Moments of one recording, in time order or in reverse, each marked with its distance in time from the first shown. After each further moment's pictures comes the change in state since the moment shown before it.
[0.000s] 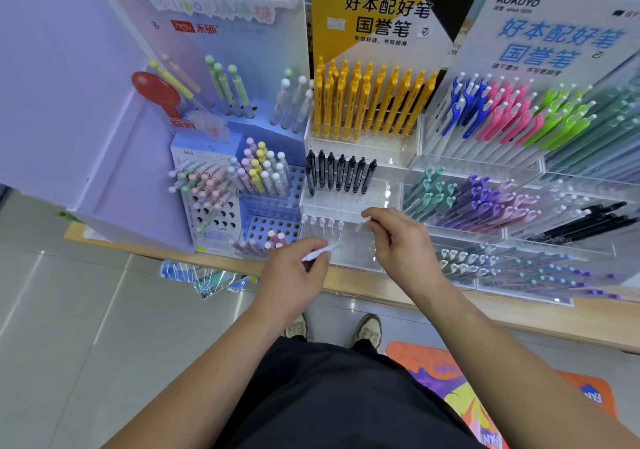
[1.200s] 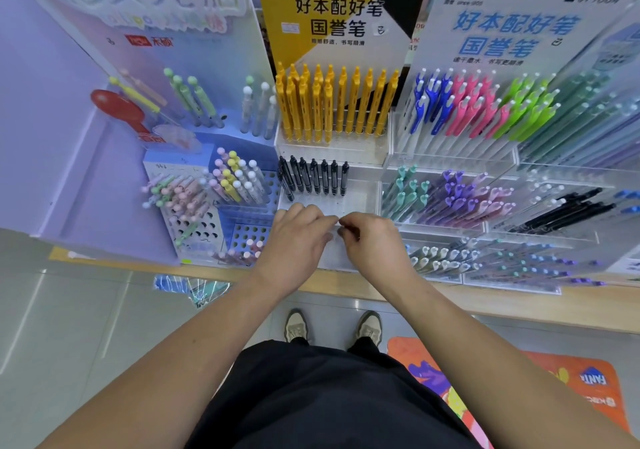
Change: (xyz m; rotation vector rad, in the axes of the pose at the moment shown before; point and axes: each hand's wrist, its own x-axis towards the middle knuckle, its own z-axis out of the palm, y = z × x) left_hand 0.066 0.007 0.026 0.612 -0.033 0.644; right_hand 0.010 -0.001 0.011 -0.055 -0.140 0.240
